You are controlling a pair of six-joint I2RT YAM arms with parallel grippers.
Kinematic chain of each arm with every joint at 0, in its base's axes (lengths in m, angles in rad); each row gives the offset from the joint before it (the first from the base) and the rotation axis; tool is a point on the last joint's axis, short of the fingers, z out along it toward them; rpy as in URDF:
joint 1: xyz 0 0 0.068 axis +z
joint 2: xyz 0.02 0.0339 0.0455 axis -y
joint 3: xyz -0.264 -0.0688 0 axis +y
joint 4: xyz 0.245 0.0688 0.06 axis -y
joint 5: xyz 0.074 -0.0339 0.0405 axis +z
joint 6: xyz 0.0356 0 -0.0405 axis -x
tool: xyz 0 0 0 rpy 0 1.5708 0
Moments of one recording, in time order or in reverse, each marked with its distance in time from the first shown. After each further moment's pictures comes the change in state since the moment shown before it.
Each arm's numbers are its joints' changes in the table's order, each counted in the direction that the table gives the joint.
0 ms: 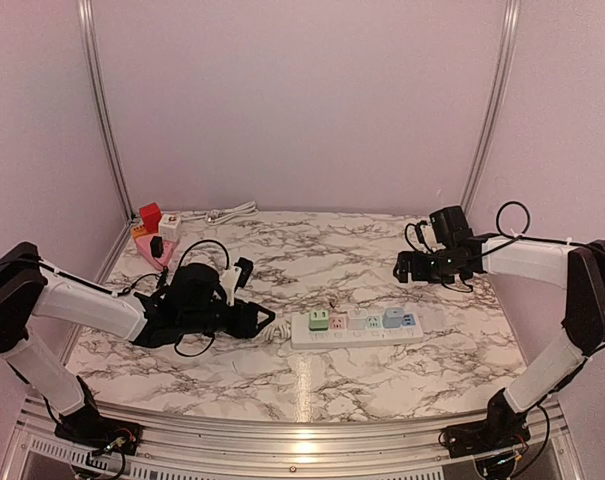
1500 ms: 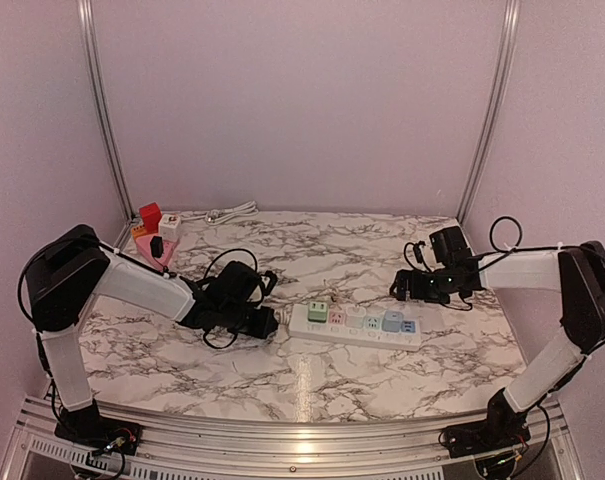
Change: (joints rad) left arm -0.004 -0.299 -0.306 -0.343 0.051 -0.001; right arm -0.010 -0.014 0.119 0.105 0.092 -0.036
